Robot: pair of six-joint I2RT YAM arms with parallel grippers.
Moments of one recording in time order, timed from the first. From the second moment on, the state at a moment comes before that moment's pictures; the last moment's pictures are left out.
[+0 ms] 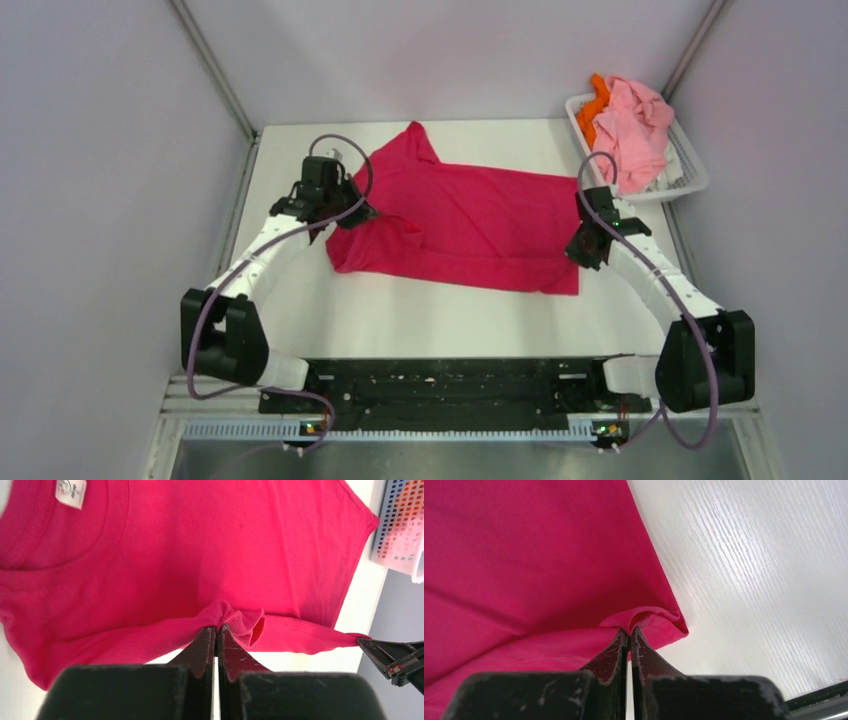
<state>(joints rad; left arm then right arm) -0.24 1.40 1.08 -0.42 0.20 -0.70 0.16 1.25 0.87 -0.70 0.27 0.73</state>
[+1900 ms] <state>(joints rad) -0.16 1.79 1.09 -0.28 0.35 -0.60 0.35 1.43 0.68 -0.17 0.10 0.63</state>
